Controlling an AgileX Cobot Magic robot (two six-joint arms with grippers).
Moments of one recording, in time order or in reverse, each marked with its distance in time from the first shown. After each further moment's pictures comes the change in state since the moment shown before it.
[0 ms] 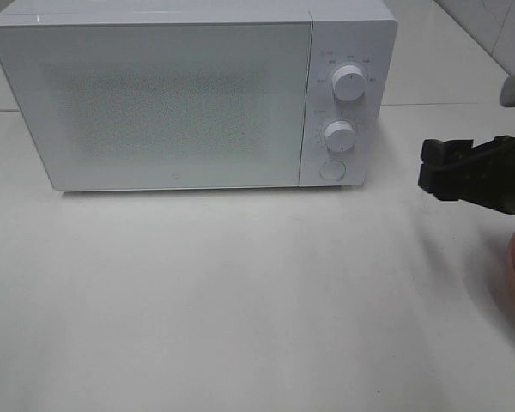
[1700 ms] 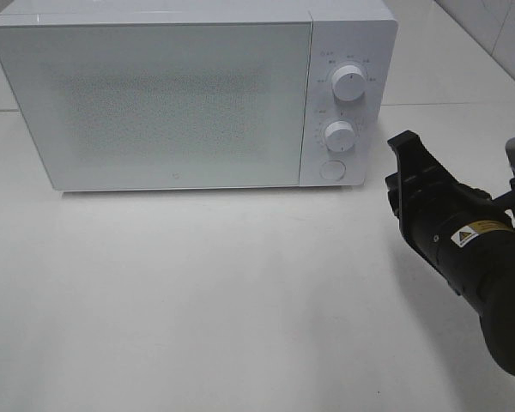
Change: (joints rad) left arm 0.000 0.000 0.000 0.000 0.000 0.000; right arm 0.405 0.253 -0.045 0.470 -0.264 1.041
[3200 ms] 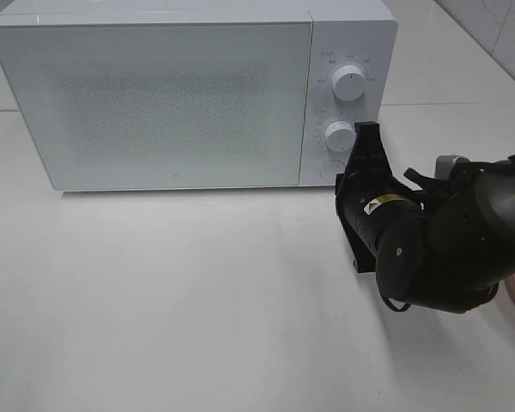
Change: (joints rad) left arm 0.000 0.000 0.000 0.000 0.000 0.000; right arm -0.089 0.322 -0.305 -0.077 0.060 0.423
